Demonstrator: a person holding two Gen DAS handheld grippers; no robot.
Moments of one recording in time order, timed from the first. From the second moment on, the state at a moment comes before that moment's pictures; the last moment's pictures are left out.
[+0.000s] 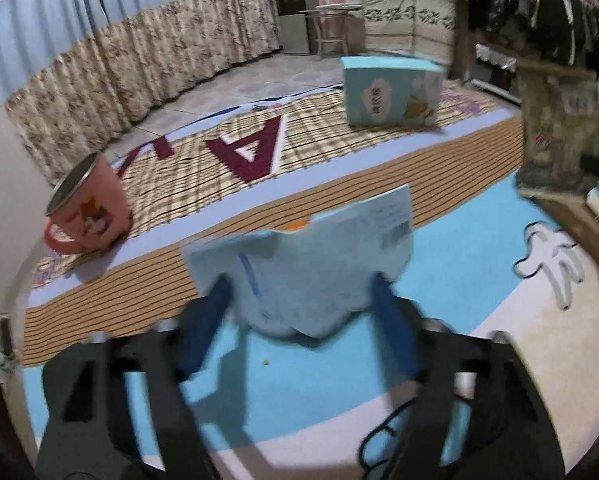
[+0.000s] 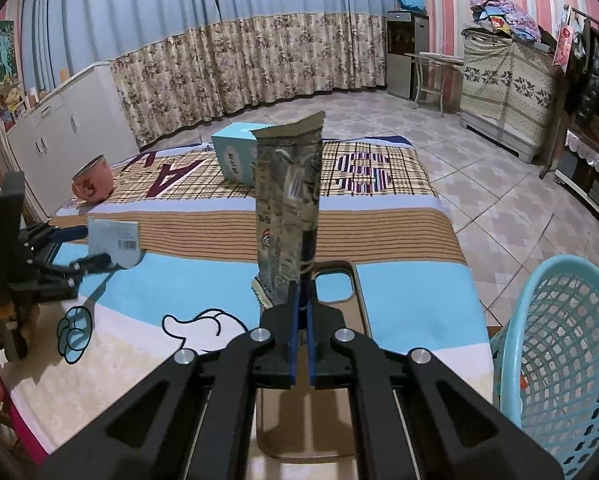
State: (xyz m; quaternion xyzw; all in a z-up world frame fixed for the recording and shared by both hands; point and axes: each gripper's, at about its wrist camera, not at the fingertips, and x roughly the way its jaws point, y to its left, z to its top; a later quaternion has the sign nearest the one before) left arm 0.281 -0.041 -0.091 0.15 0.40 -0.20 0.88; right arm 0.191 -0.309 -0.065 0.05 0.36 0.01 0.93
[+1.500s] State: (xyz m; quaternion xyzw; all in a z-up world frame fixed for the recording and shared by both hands) left arm 0.338 -0.057 -0.092 0.08 0.39 -0.18 0.90; right arm 0.199 -0.321 -0.073 0.06 0.36 0.00 0.93
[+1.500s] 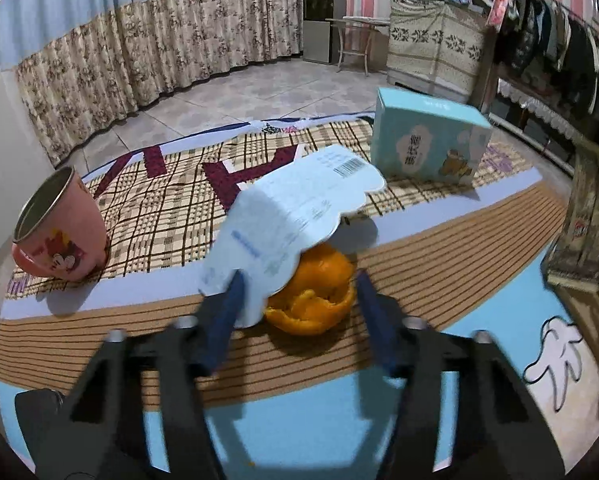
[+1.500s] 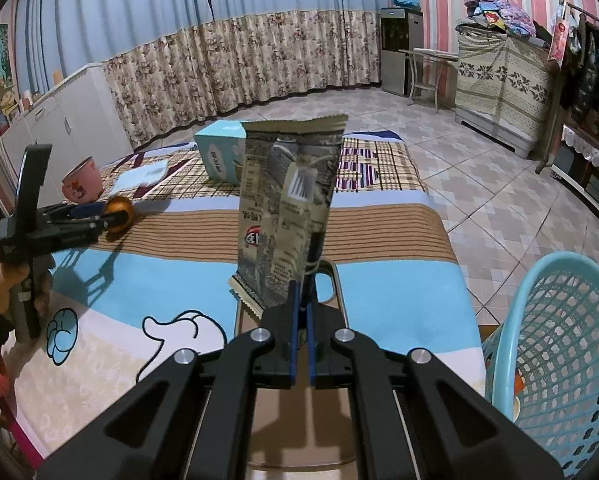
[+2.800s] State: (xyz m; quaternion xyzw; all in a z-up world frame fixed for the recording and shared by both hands) left arm 0.361 -0.078 -0.090 0.11 0.40 -0.20 0.89; right arm 0.205 -0.331 -0.077 0.07 0.36 -0.01 0.93
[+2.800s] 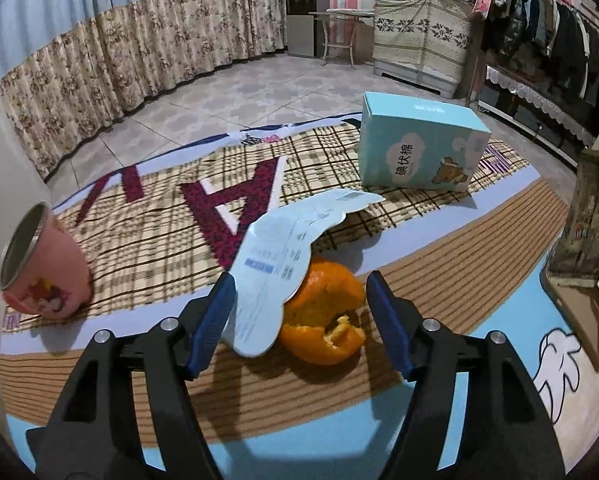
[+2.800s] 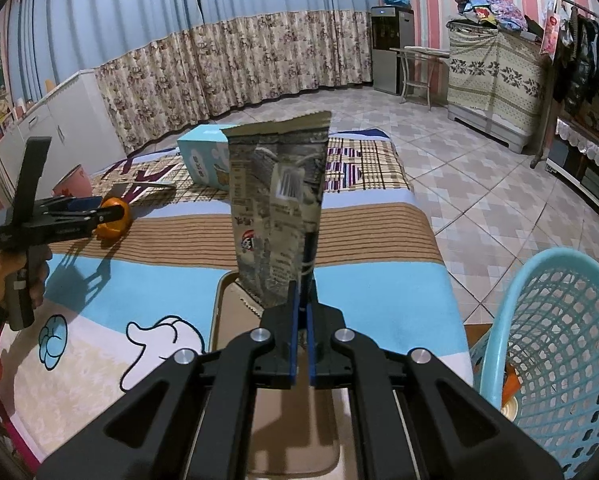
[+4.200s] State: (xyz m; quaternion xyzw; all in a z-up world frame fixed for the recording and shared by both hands) left arm 0.195 -0.293 0.015 0.13 0.30 -0.33 0.88; right arm 0.088 -0.482 -0.015 0.08 0.31 -0.12 0.94
